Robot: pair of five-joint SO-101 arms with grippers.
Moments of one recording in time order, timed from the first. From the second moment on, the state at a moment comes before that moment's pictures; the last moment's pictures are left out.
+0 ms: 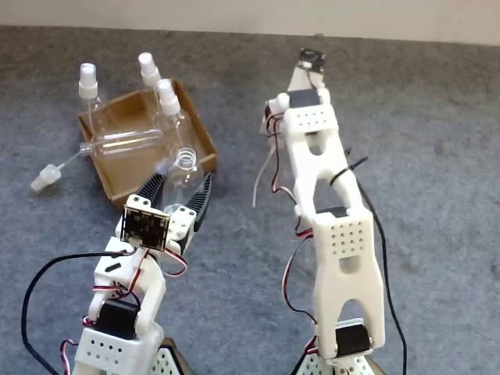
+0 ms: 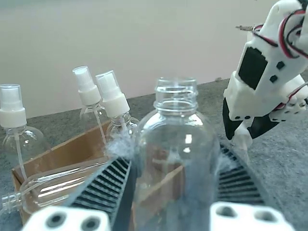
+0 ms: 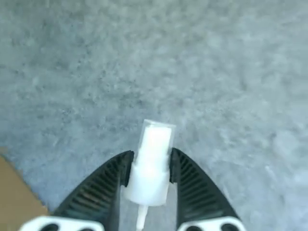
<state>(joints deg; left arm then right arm) 8.6 -103.4 96.0 22.5 -0.9 -15.5 49.0 -51.6 75.9 -21.9</state>
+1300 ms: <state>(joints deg) 41.4 -103.4 96.0 26.3 -0.9 -14.8 -1.5 -95.3 100.1 0.5</state>
